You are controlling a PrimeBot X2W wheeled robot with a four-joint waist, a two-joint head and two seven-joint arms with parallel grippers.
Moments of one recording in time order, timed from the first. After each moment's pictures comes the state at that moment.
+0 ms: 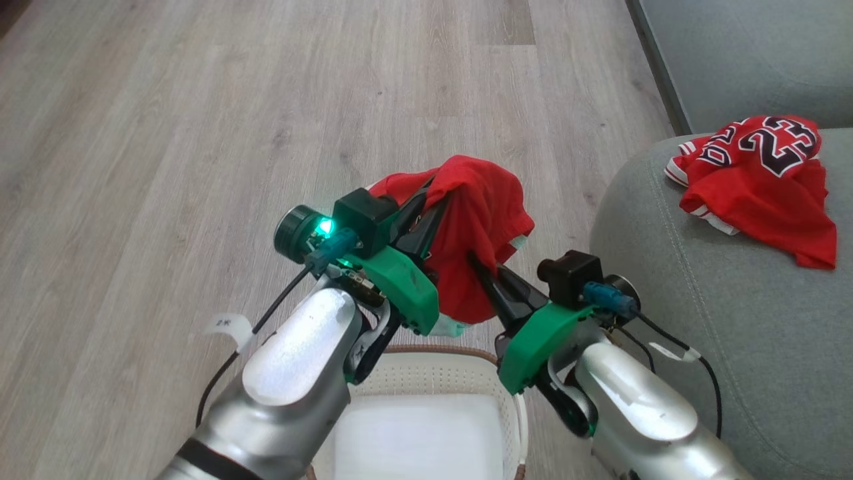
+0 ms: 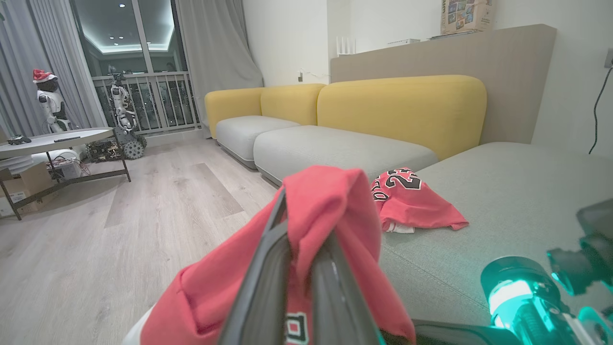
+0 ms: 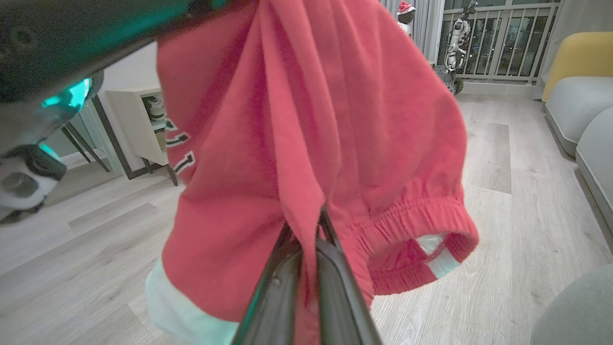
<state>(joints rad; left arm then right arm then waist) -0.61 0.04 -0.72 0.52 -0.41 -0.02 -0.21 -0.47 -0.06 0.61 0.64 0.44 0.12 -0.25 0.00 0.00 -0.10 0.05</state>
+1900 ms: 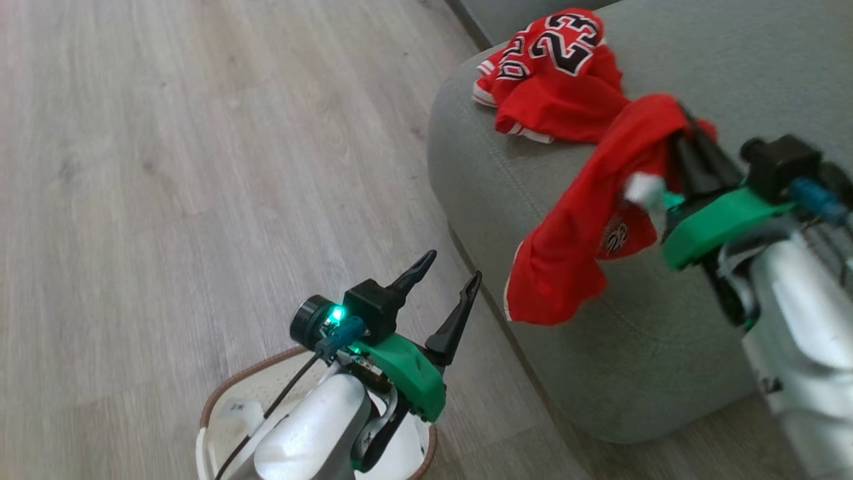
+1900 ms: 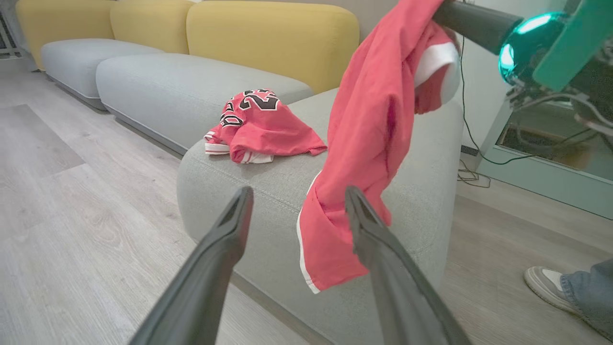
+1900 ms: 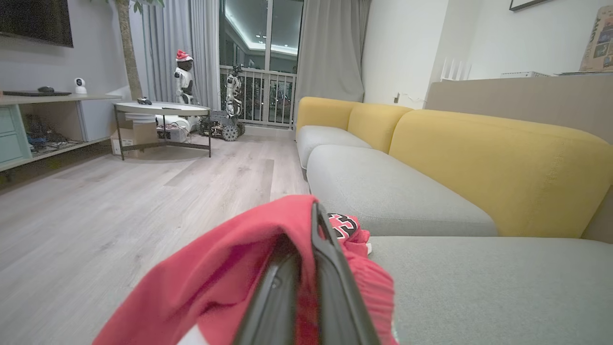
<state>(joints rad) -0.41 0.04 -0.76 0.47 -0.43 0.00 -0.25 -0.54 -0.28 0.25 0.46 0.28 0.12 -0.23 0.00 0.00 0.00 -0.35</state>
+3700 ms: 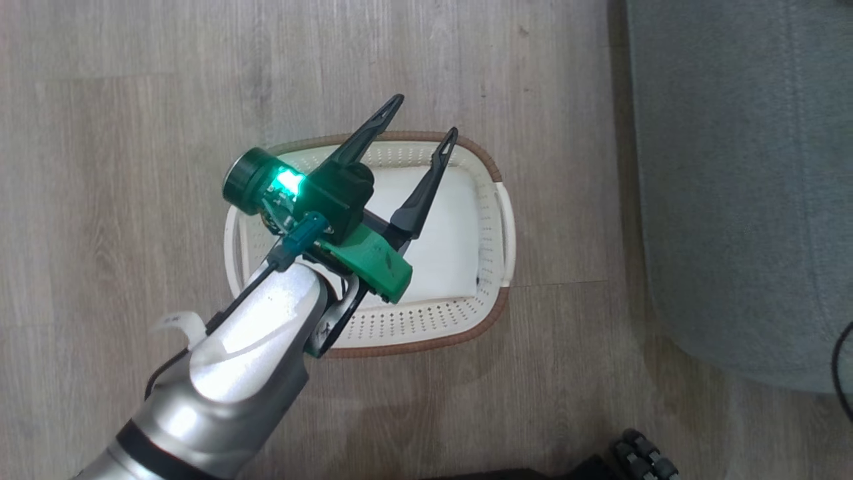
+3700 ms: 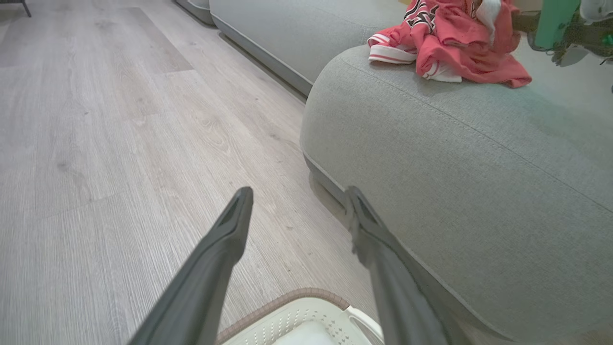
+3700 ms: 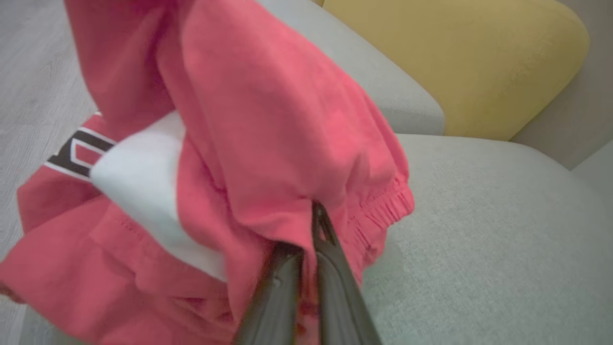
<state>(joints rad) -0.64 0.19 -0.73 0.26 -0.32 0.05 -0.19 -1.14 -0.31 -0.69 1.01 -0.47 0.13 -0.25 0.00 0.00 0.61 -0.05</state>
